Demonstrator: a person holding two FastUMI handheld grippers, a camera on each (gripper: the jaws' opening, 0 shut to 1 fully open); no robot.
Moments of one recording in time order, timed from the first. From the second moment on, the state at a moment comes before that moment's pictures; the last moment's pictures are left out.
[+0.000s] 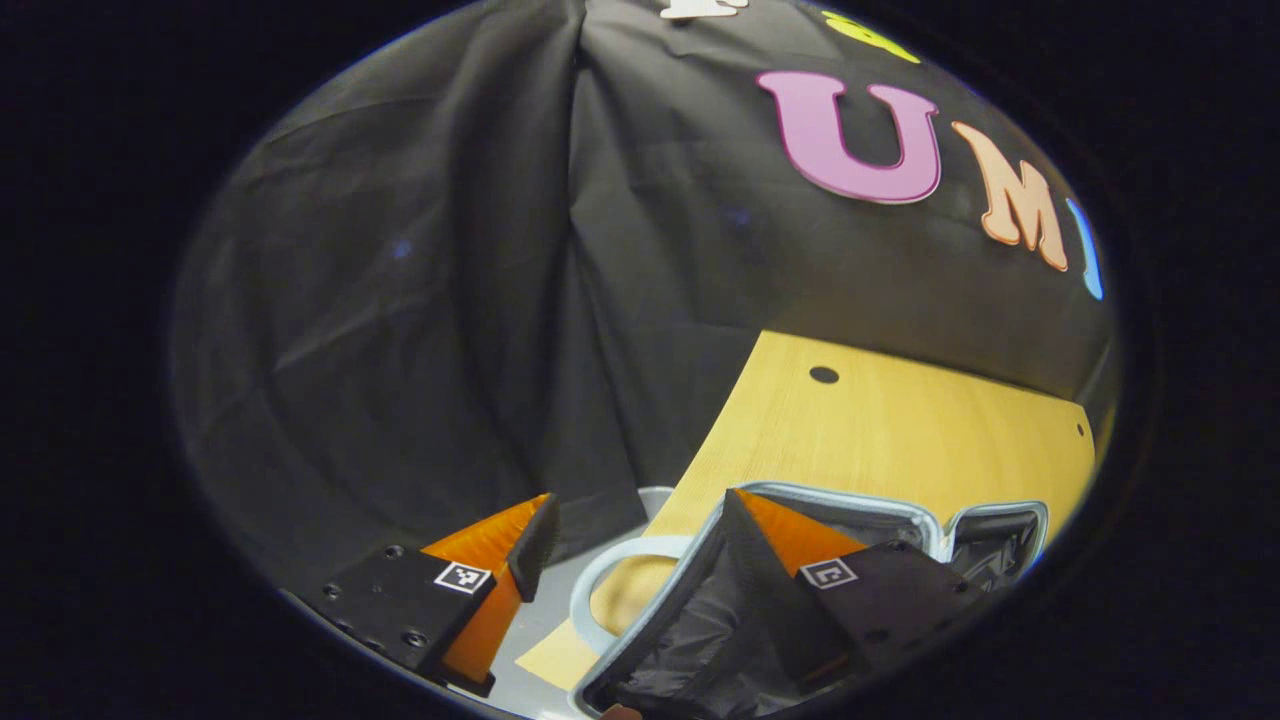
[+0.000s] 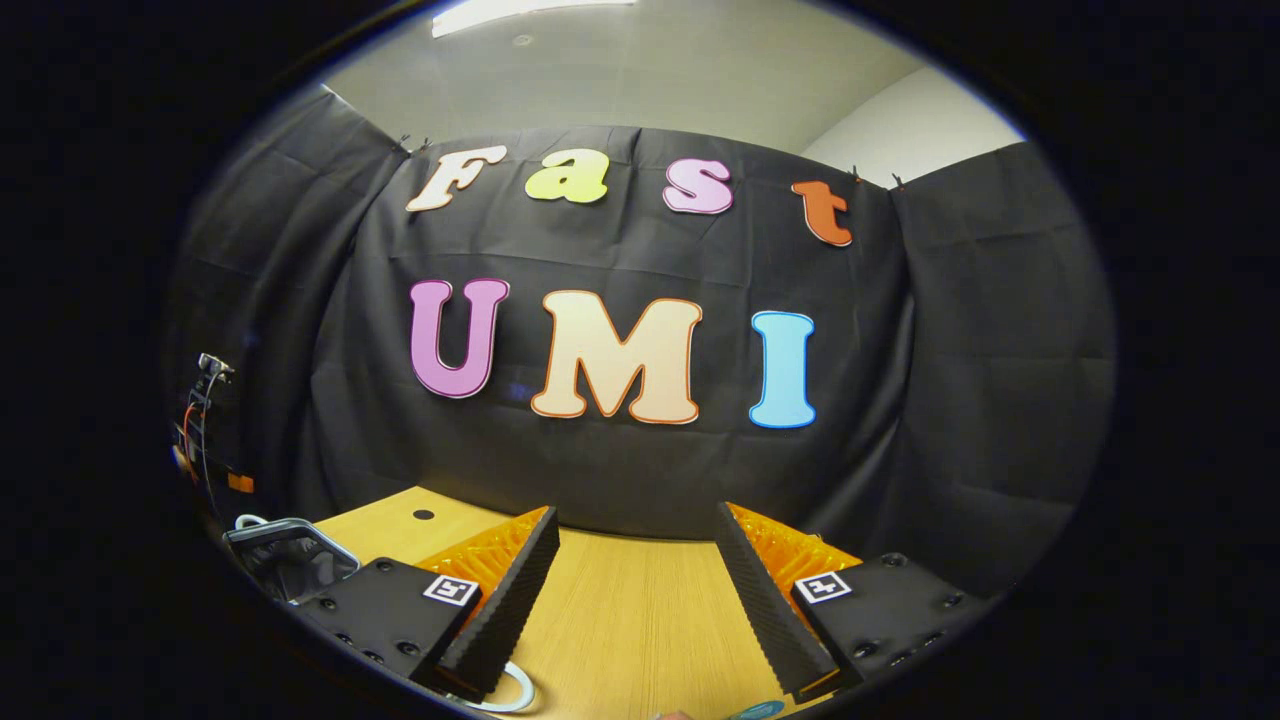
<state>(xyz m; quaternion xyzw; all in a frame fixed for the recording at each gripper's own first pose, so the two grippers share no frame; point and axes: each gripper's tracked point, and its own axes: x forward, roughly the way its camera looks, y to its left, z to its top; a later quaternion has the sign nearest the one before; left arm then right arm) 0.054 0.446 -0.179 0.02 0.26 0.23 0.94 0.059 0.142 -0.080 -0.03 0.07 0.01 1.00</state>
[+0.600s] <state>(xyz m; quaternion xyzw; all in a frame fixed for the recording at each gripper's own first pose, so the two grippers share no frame) 0.064 0.240 -0.102 0.01 0.15 0.13 0.98 0.061 0.074 -0.082 -0.03 0.04 0.03 1.00</state>
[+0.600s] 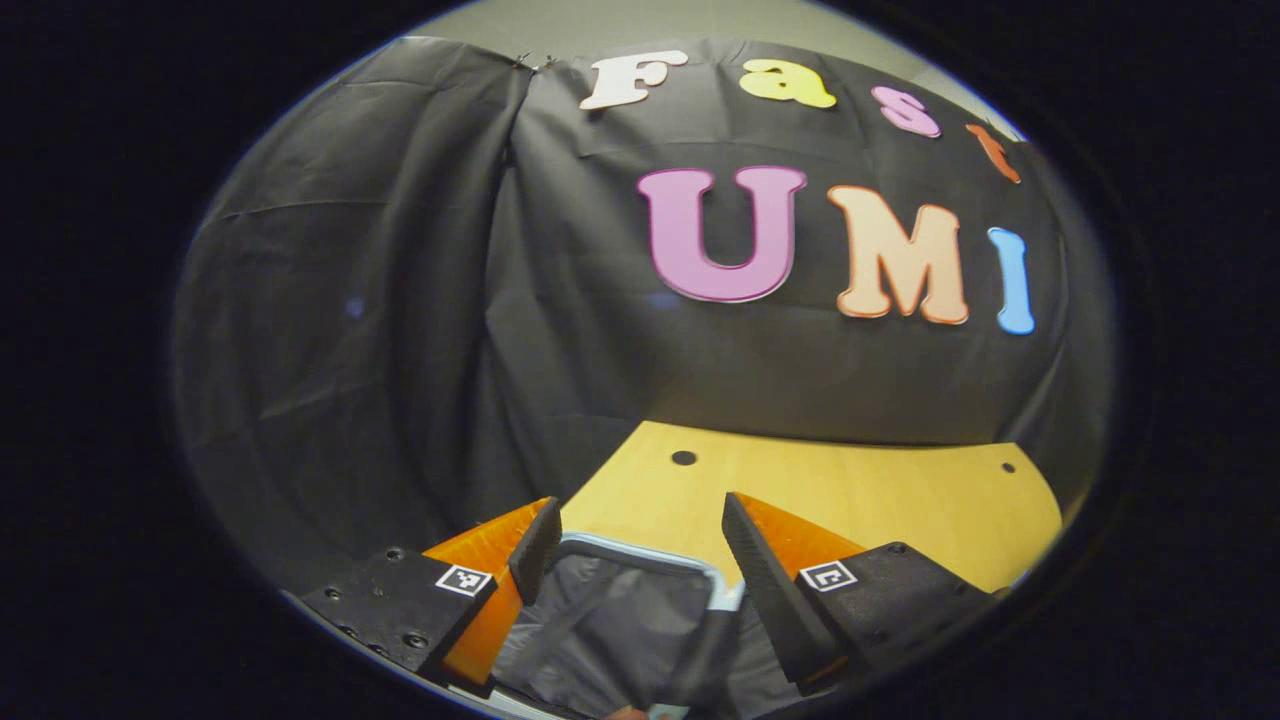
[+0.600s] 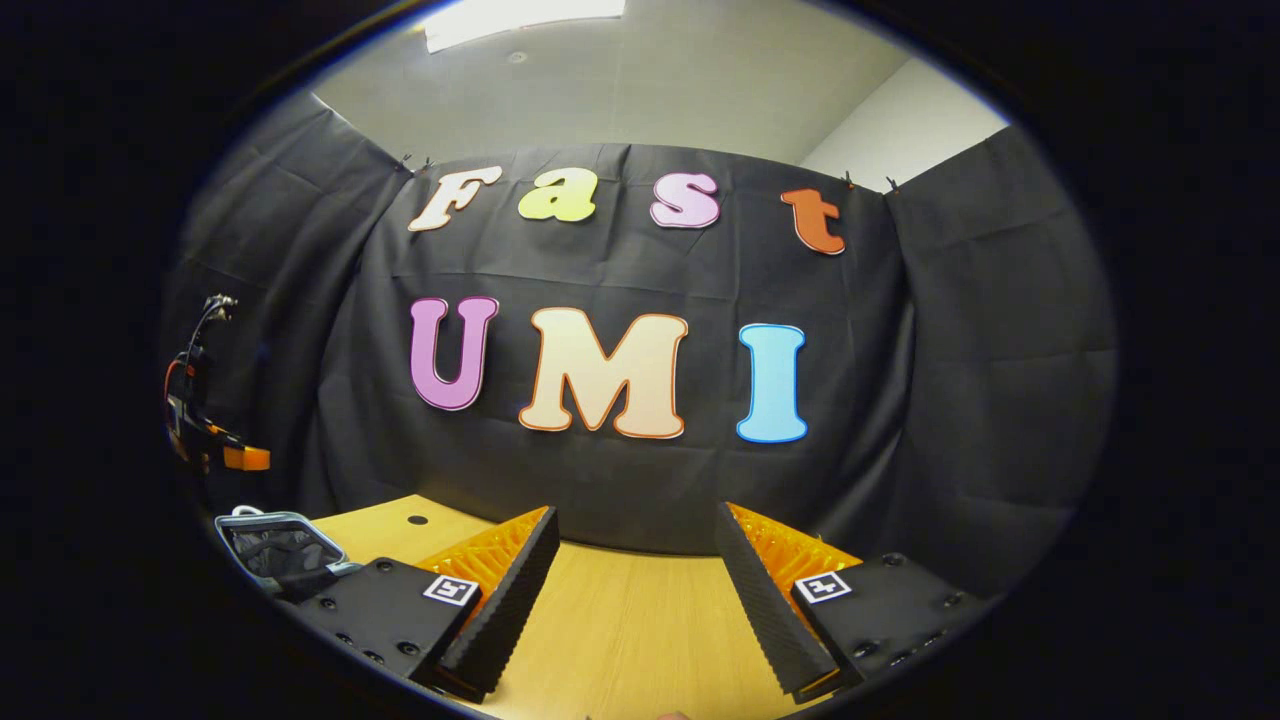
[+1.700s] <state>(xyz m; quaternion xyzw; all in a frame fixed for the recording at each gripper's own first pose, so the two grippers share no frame) 0.053 -0.079 -0.163 -0.01 0.20 -0.06 0.98 0.031 -0.048 -0.110 -0.02 0.06 0.03 1.00</state>
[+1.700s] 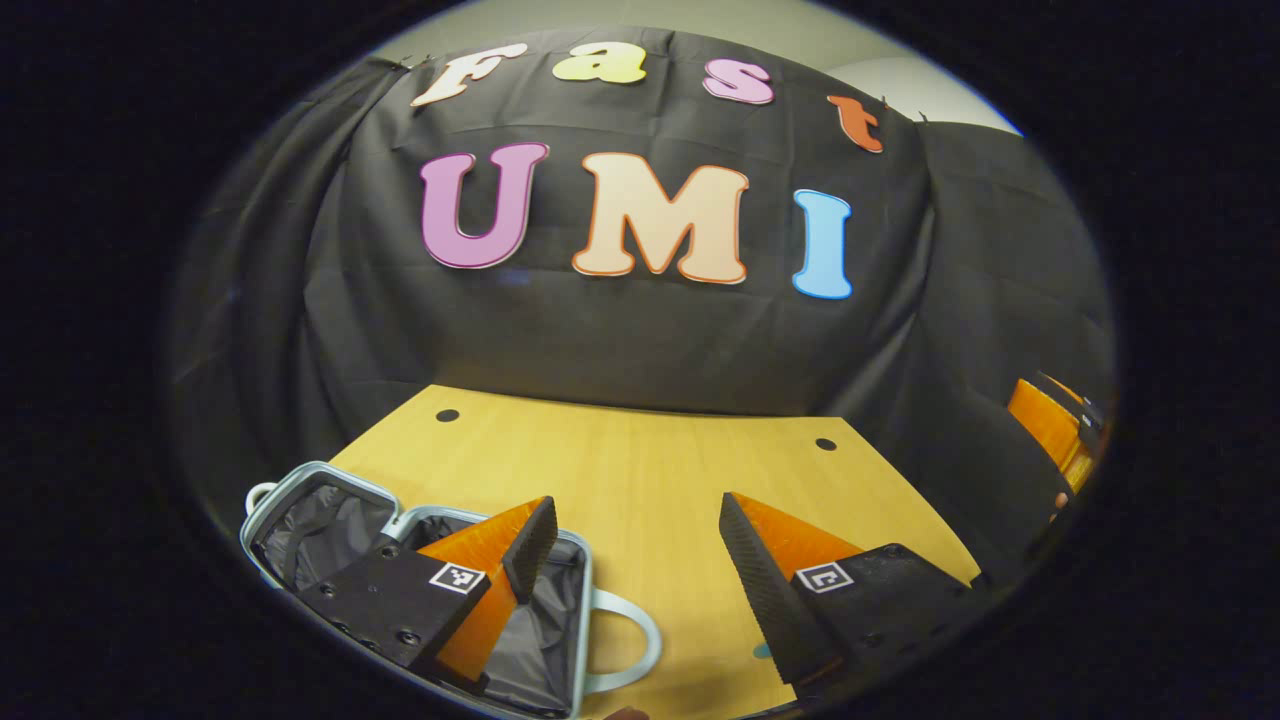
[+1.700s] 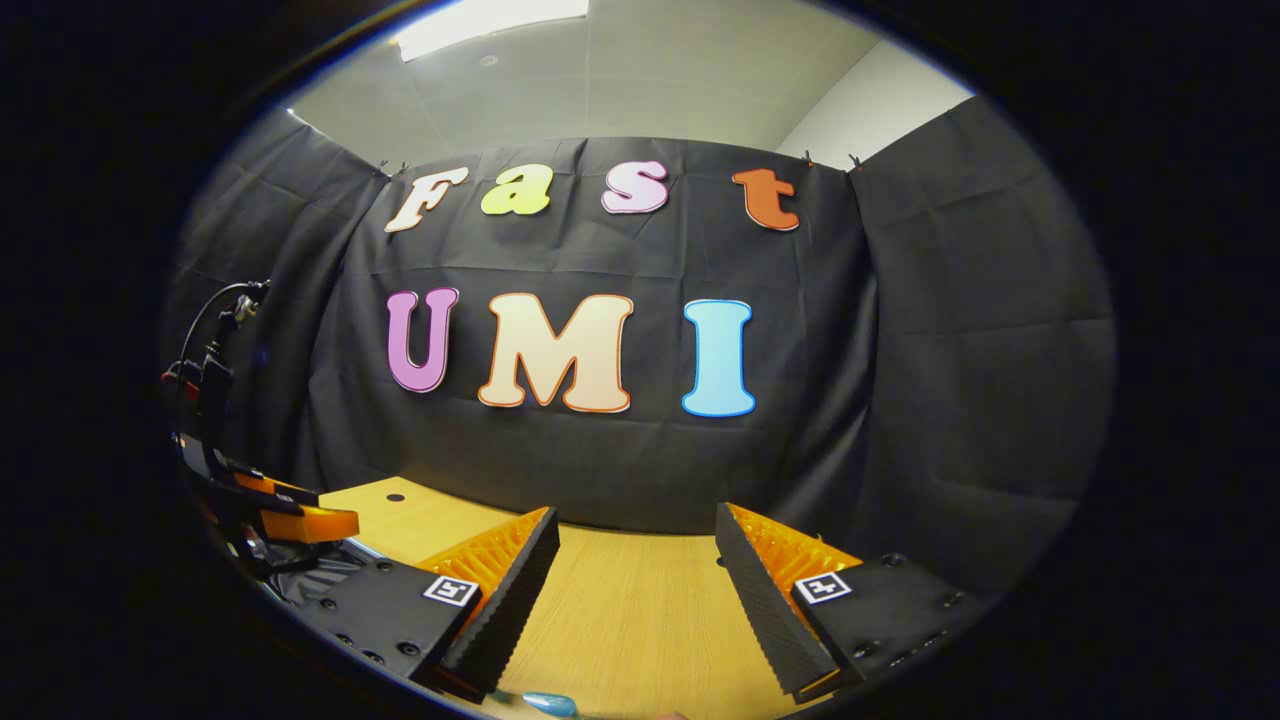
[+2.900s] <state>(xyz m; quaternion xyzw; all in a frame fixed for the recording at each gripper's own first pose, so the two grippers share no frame) -0.026 -0.209 -0.353 0.01 0.38 -0.14 0.91 -0.008 -0.074 -0.154 -0.04 0.12 0.06 0.99</state>
